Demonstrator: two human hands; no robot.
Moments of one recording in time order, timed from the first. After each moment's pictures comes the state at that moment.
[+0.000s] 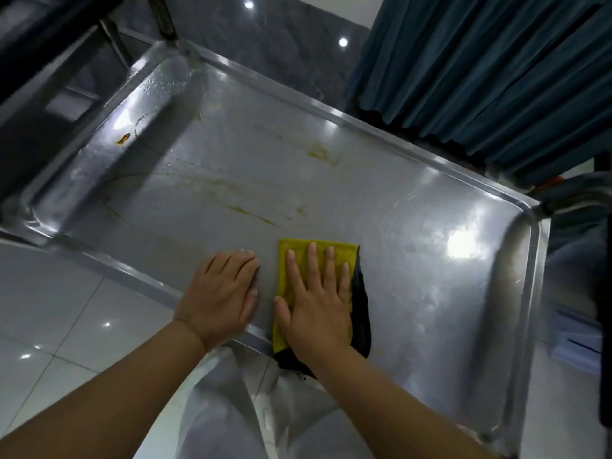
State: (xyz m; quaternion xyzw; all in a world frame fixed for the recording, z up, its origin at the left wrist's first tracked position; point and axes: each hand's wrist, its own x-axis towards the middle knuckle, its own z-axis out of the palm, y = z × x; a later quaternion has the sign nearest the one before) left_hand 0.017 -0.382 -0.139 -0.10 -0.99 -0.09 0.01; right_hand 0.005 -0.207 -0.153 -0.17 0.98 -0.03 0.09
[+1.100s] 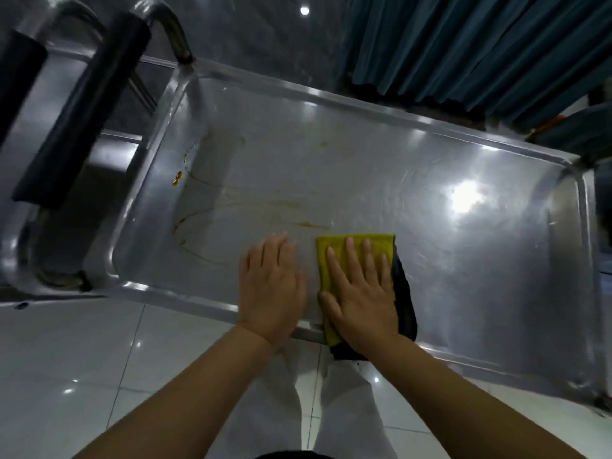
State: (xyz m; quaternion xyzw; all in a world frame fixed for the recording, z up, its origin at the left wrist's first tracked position) left_hand -0.014 -0.461 -0.113 -0.04 -0.98 -0.17 0.04; right_hand 0.009 -0.291 -0.149 -0.12 0.99 -0.01 0.10
